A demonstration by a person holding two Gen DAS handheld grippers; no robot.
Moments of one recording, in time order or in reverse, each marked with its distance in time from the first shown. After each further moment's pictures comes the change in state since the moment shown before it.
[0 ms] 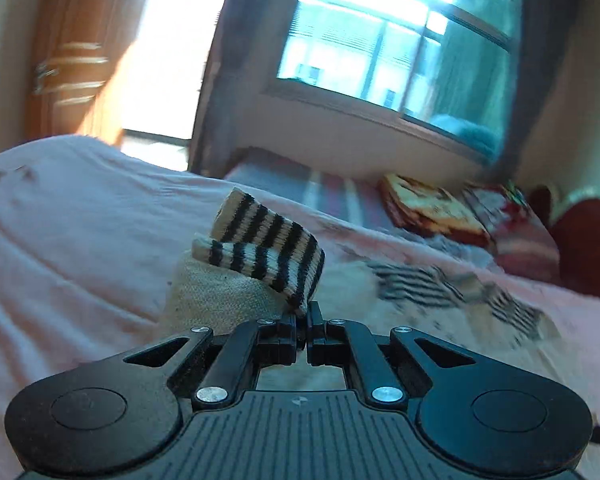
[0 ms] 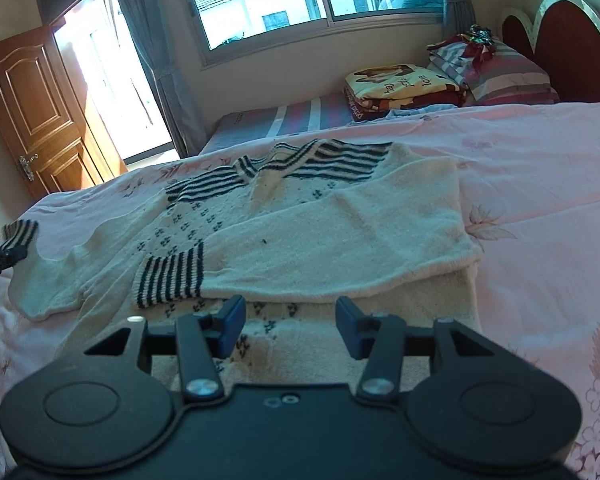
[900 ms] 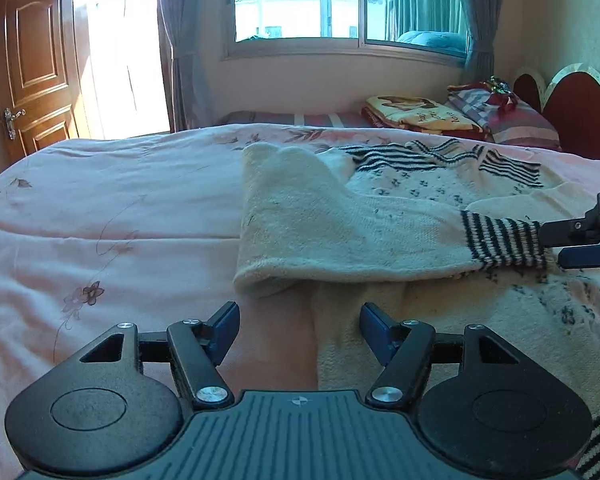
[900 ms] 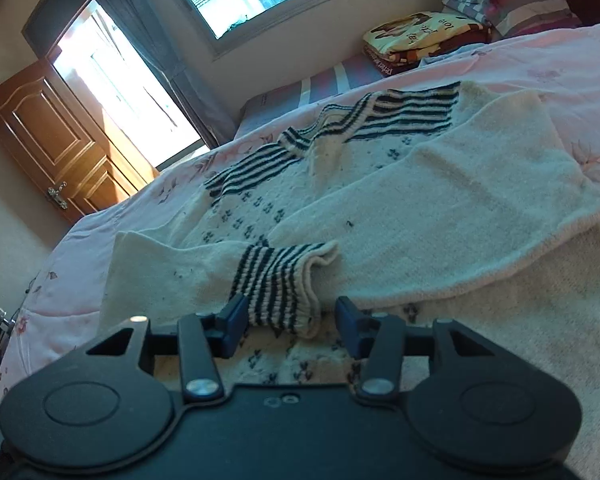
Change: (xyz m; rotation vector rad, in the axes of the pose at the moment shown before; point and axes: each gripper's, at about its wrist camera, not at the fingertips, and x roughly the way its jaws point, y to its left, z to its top) left arm -0.025 -0.015 -0.064 0.208 0.135 0.087; right arm 0.062 0.031 0.005 0.180 0.073 0.160
